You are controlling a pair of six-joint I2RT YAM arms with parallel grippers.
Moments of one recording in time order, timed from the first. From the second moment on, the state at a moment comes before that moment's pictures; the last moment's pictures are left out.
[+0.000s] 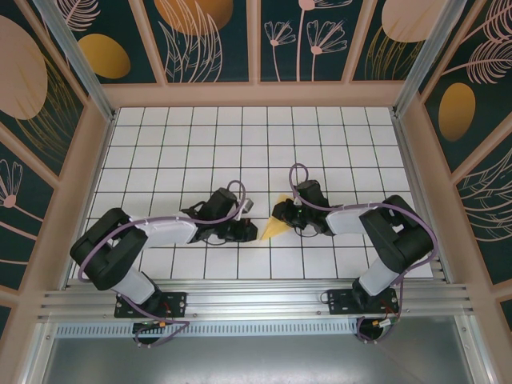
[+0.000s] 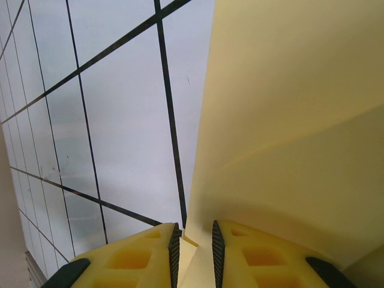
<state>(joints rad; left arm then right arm) -0.77 1.56 0.67 0.05 0.53 -0.74 0.58 1.62 0.55 0.26 -0.37 0.94</state>
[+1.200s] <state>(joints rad) -0.81 1.84 0.81 0.18 0.43 -0.75 0.58 1.63 0.57 0.23 -0.37 0.95</state>
